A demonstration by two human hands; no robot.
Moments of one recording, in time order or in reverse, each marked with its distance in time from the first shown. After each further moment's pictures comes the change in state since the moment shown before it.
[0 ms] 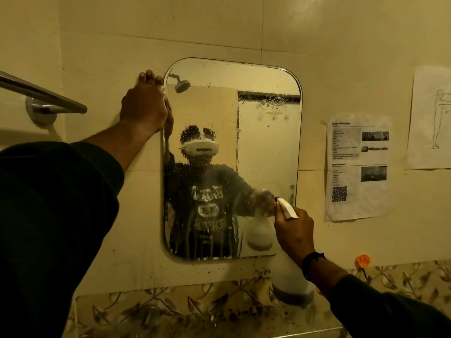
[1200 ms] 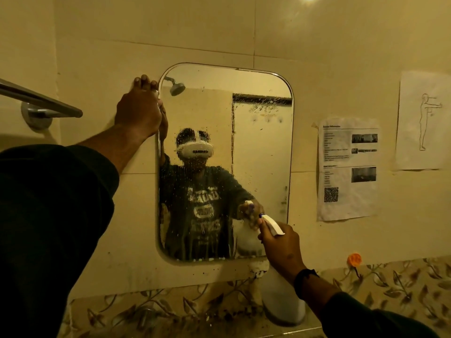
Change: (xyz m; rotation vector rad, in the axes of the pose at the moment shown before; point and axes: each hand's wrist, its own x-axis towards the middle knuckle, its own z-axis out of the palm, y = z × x) left_hand 0.002 -0.002 0.000 -0.010 -0.030 -0.003; right_hand -0.032 0.008 0.000 0.087 -0.155 0.009
